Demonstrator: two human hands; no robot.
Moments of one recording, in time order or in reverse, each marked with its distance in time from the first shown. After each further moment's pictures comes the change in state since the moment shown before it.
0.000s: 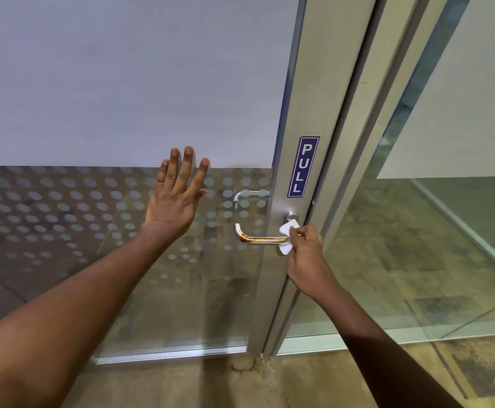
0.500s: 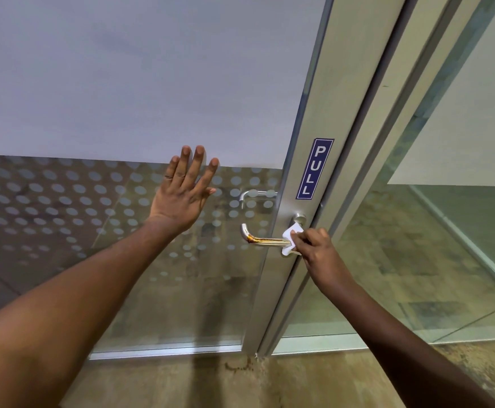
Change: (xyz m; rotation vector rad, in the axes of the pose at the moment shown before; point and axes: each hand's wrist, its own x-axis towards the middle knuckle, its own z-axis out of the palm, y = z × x) left_hand 0.001 -0.014 0.020 0.028 0.085 0.066; right_hand 0.010 0.008 -0.017 -0.187 0.015 -0.313
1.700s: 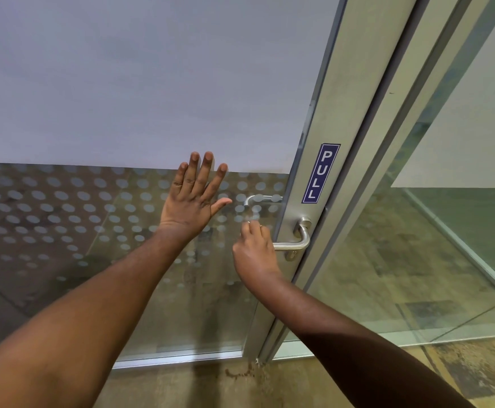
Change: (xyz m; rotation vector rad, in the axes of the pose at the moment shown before) left_hand 0.001 0.005 0.009 0.129 0.124 -0.017; right_hand 0.057 -0.128 0.049 -0.367 -0.152 0.019
